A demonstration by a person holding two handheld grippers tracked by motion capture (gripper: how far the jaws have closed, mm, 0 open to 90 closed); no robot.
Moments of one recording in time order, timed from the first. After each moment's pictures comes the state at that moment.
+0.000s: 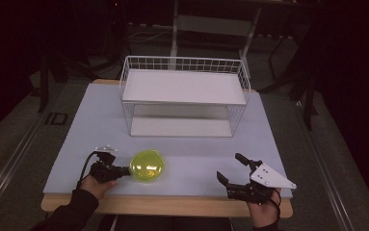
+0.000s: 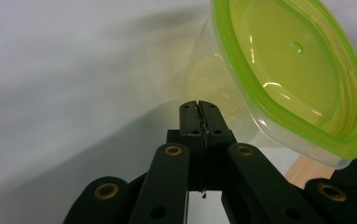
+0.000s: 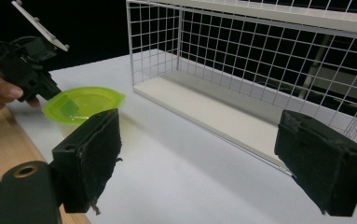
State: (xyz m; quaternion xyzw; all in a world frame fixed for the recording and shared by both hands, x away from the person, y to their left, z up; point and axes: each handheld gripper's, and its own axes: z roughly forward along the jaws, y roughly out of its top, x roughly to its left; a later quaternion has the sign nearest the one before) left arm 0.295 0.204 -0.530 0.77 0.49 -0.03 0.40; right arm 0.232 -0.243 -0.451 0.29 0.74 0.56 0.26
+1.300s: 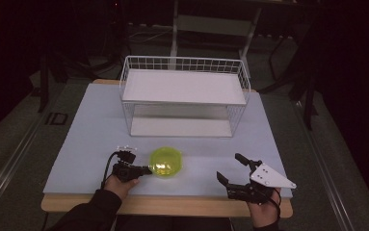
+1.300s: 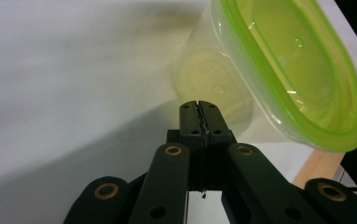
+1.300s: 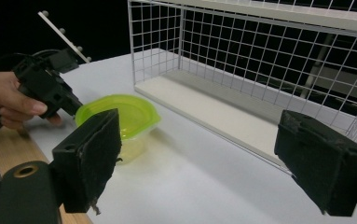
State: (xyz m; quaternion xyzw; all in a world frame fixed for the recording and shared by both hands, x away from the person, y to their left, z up) left arm 0.306 0.145 -0.539 0.75 0.52 -0.06 0.41; right arm 0.233 -0.244 -0.451 0.28 0.74 0.56 0.25
